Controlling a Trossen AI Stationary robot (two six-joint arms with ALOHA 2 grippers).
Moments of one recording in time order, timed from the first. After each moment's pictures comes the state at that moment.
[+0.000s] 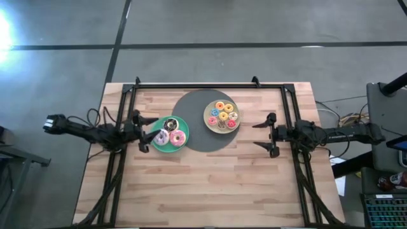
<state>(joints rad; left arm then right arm) -0.23 0.30 0.01 0.53 -0.52 0.10 0.00 0.34 0.01 0.39 0.00 -0.07</state>
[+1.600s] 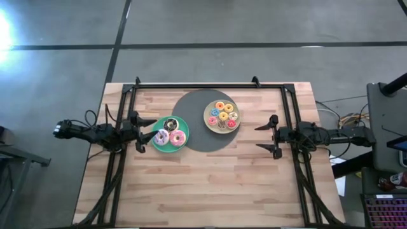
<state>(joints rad) -0.24 0.02 0.01 0.15 -0.51 -0.04 0.03 0.11 0.01 0.08 0.03 -0.05</state>
